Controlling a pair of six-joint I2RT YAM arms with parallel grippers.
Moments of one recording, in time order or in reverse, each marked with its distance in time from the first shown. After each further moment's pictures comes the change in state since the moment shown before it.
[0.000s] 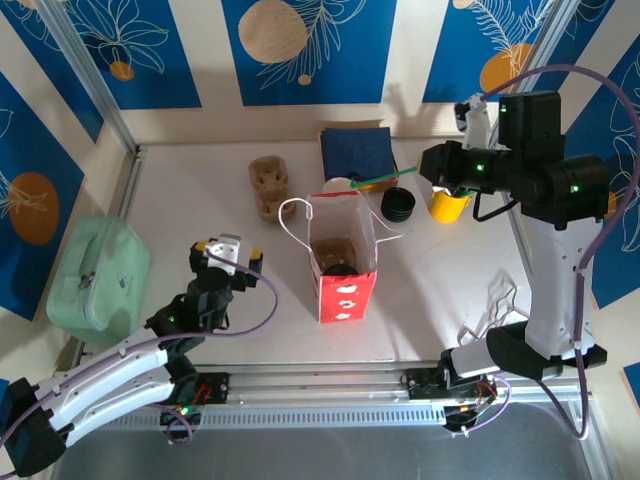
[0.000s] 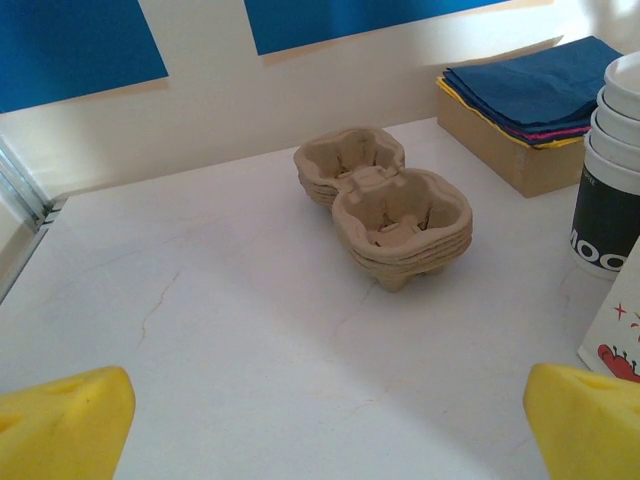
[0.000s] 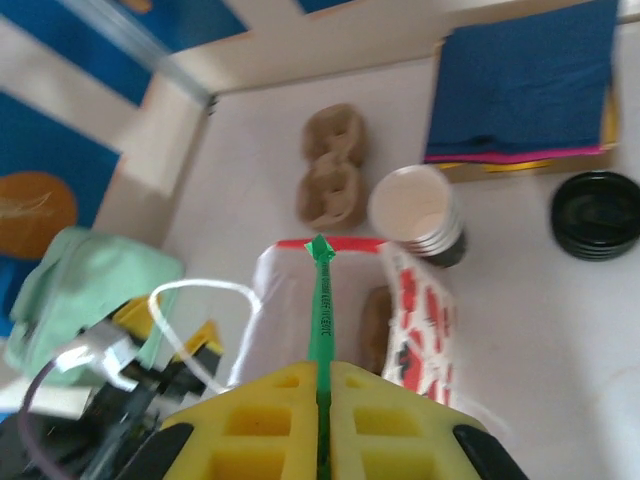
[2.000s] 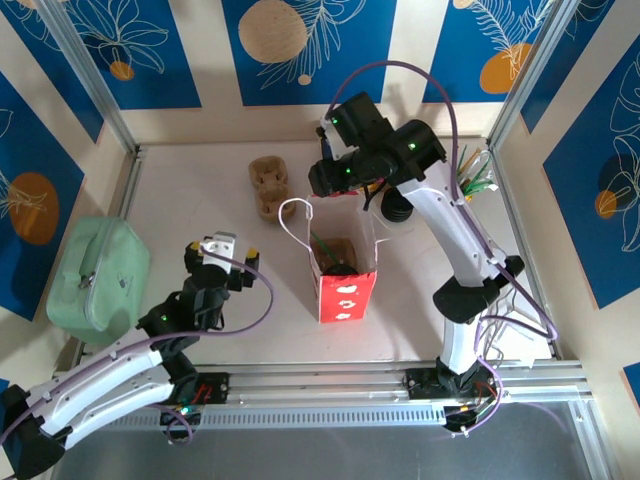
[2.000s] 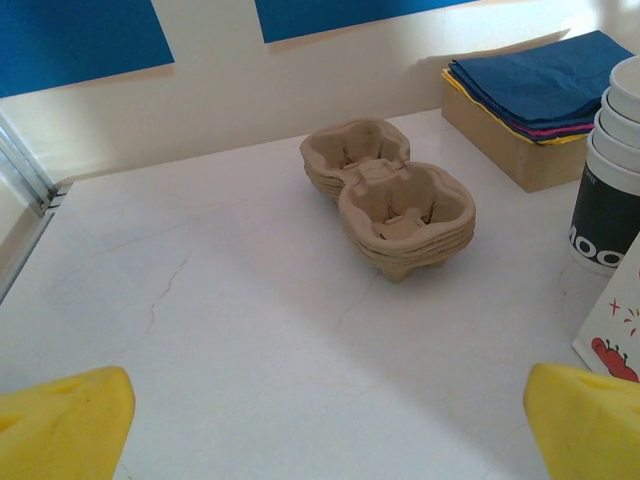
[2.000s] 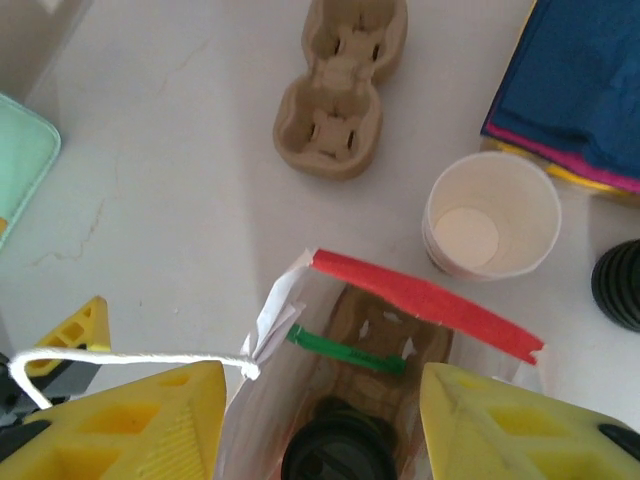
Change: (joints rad) left arm 0.001 -0.038 0.071 -0.157 0.003 -0.053; right arm 0.473 0.420 0.159 0.039 0.426 -0.090
